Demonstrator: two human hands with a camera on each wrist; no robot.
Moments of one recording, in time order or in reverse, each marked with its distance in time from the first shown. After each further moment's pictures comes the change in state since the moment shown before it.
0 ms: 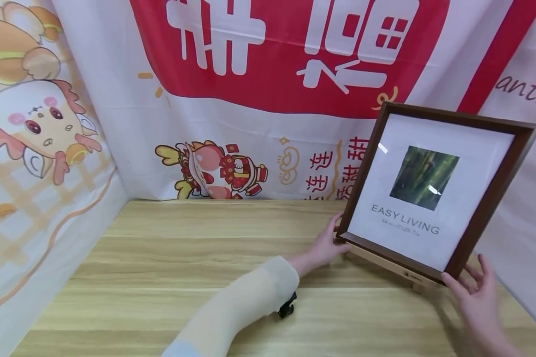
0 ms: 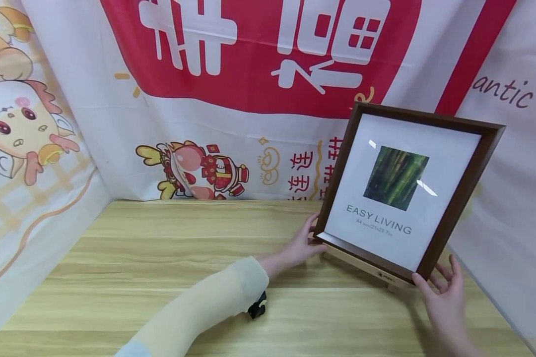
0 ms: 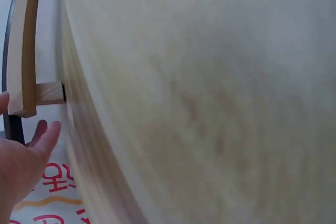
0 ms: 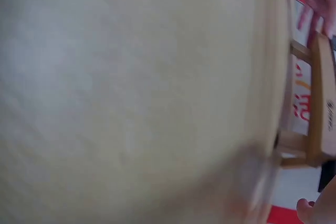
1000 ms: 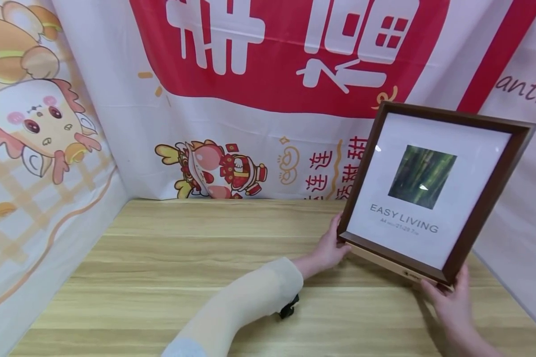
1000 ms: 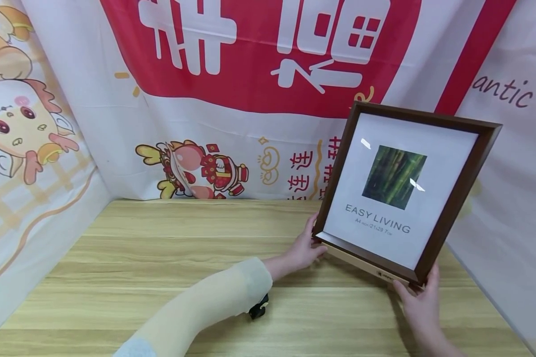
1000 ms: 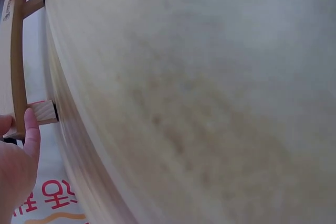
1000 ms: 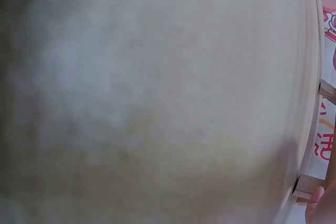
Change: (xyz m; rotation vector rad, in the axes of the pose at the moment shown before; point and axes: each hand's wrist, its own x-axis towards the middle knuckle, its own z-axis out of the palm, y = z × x) left_hand -0.003 0.001 0.013 0.075 0.037 0.068; right_hand -0.013 0.014 0.031 -0.029 -0.035 0.007
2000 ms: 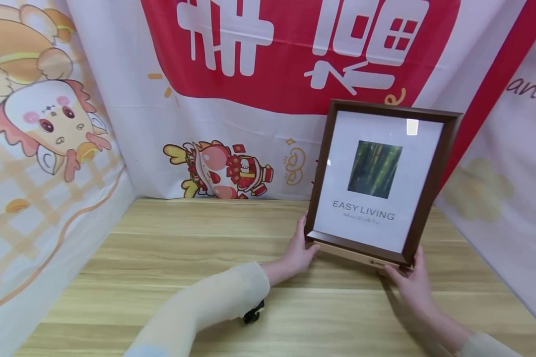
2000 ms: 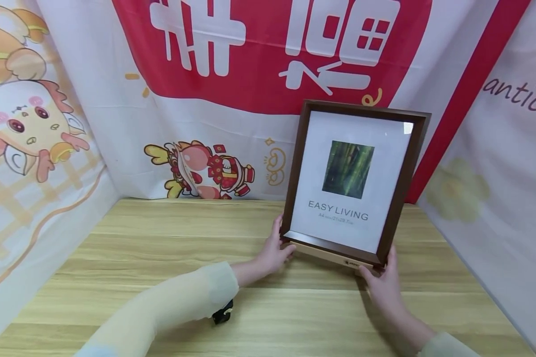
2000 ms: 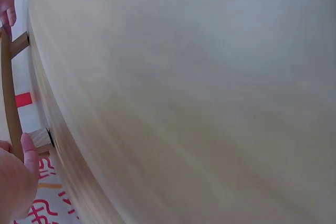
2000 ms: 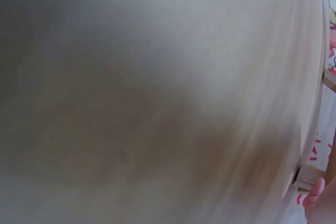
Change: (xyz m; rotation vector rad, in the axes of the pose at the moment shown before) left_hand -0.042 -0.019 -0.066 0.025 0.171 -0.058; right_hand 0.014 -0.010 0.070 -0.215 -0.198 -0.177
